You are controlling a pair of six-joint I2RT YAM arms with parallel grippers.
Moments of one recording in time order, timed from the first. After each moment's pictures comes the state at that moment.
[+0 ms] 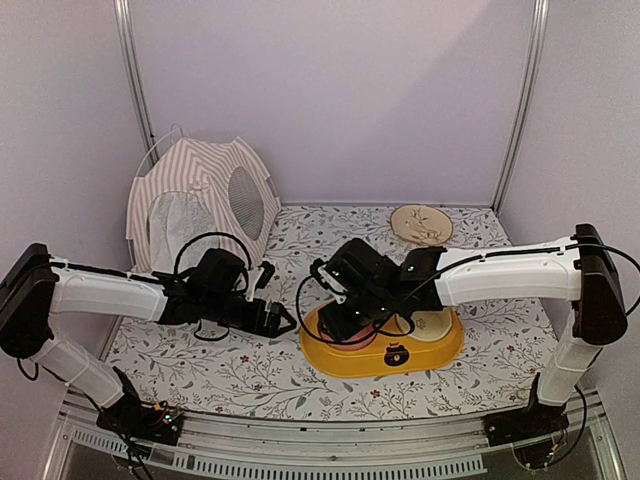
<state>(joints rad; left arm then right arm) -0.77 1.45 0.67 -0.02 0.23 -0.49 1.13 1.76 1.30 -0.49 0.12 0.39</state>
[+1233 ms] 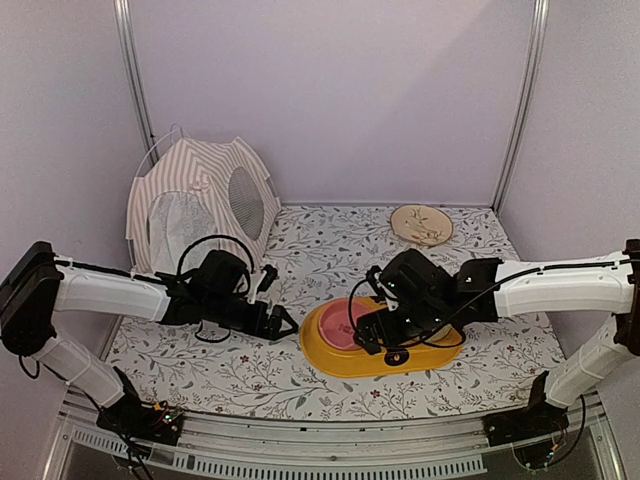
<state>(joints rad) -0.77 1.47 0.67 -0.01 0.27 -0.49 1.08 1.48 1.00 -0.50 0.12 0.59</state>
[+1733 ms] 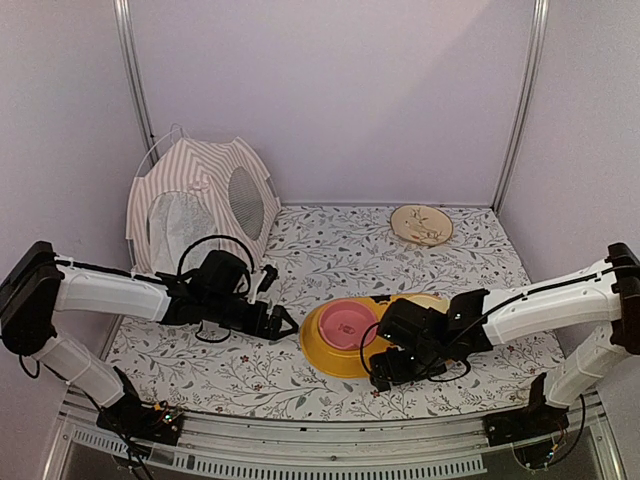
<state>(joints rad) -0.77 1.47 0.67 -0.01 0.27 -0.49 1.19 1.50 0.85 -0.59 0.11 0.87</state>
